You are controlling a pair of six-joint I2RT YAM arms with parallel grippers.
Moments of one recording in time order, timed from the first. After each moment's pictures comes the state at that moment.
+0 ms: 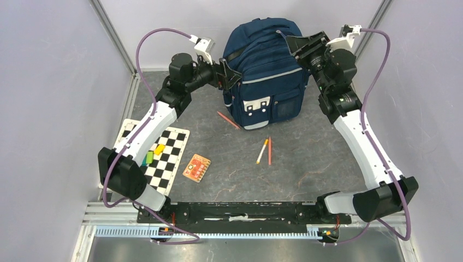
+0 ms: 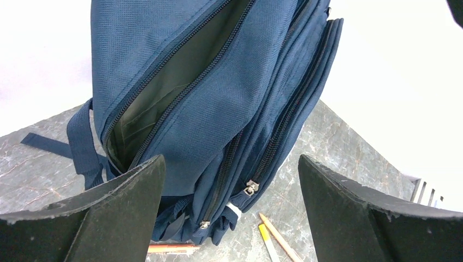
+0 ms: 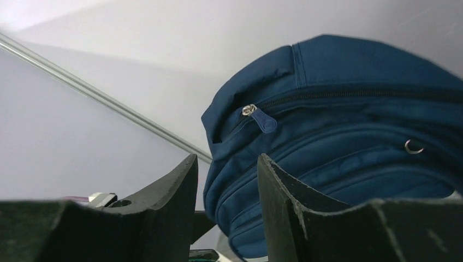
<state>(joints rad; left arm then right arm) -0.42 1.53 1.43 0.00 0.41 -0.27 0.28 1.33 1.44 0.06 0.04 0.83</state>
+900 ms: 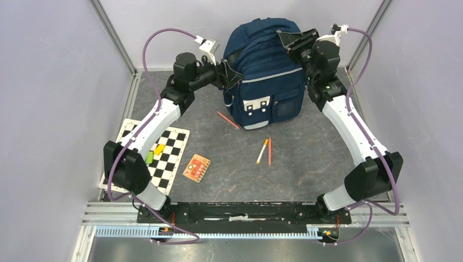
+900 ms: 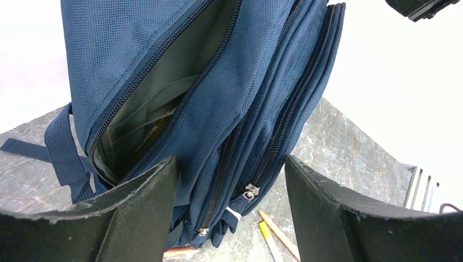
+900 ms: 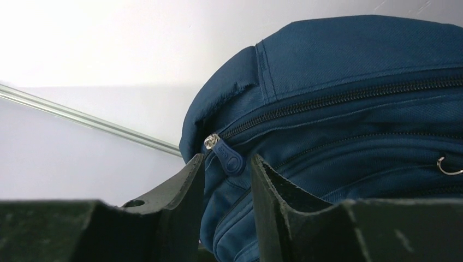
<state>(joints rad) -0.42 1.59 1.44 0.03 0.48 -0.26 0.29 1.50 1.50 0.09 0.08 1.05</state>
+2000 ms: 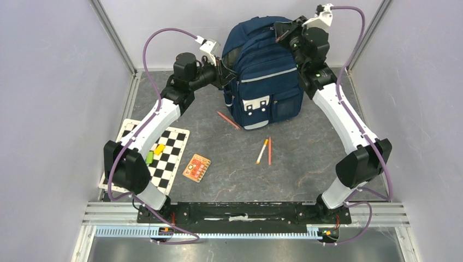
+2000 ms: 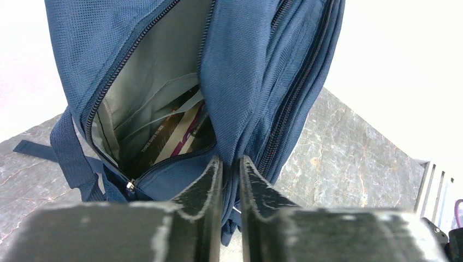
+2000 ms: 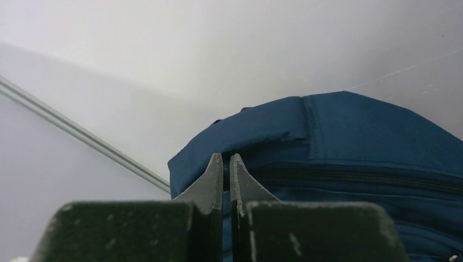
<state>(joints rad) -0.42 1.59 1.44 0.03 0.48 -0.22 0.35 1.65 1.75 0.07 0.19 0.69</state>
